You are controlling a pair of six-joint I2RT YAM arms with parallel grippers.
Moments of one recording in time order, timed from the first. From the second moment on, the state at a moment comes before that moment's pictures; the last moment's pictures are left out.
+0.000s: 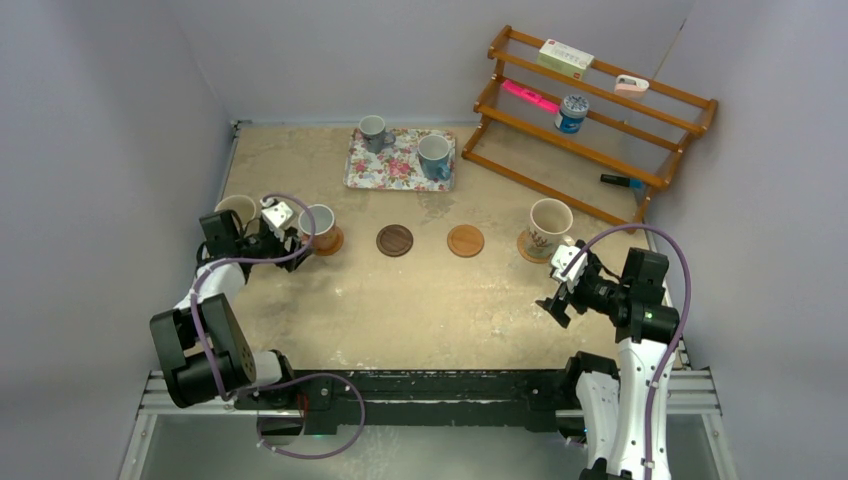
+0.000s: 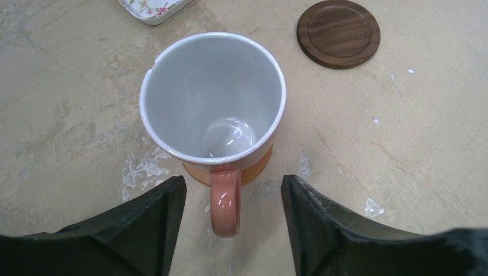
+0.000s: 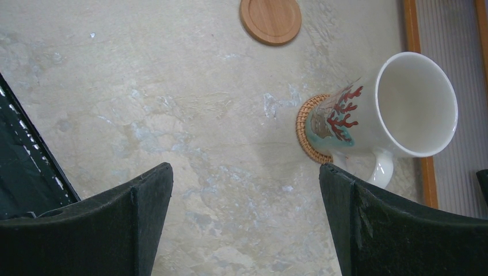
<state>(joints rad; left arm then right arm) 0.37 1.33 0.61 -0.06 0.99 0.75 -0.27 0.61 0.71 -1.01 -0.91 -1.08</state>
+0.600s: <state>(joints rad) 0.43 1.22 0.93 -0.43 0.99 0.82 -0.27 0.61 0.71 -1.02 -0.91 -1.09</state>
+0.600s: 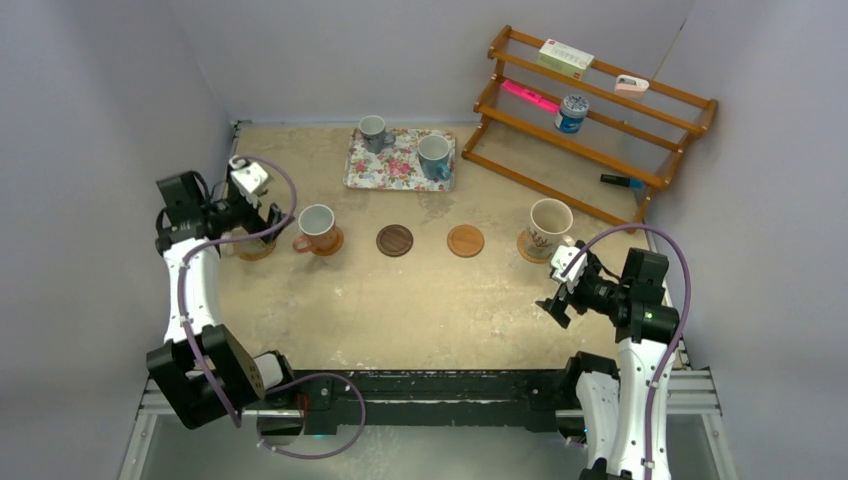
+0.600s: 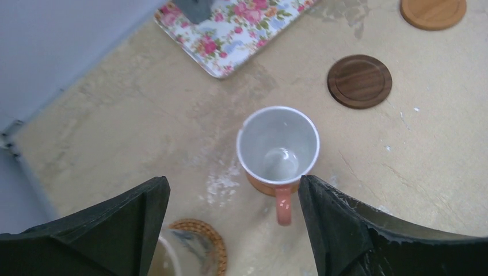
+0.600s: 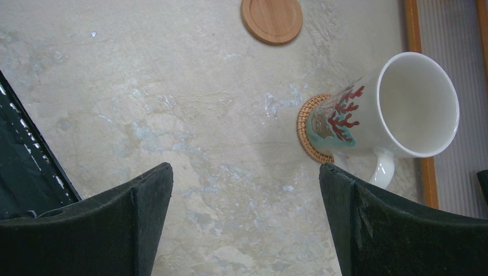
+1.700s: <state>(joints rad) 0.49 1.45 1.41 -0.52 0.71 0.65 -0.12 1.02 1.10 -0.55 -0.82 -0.49</state>
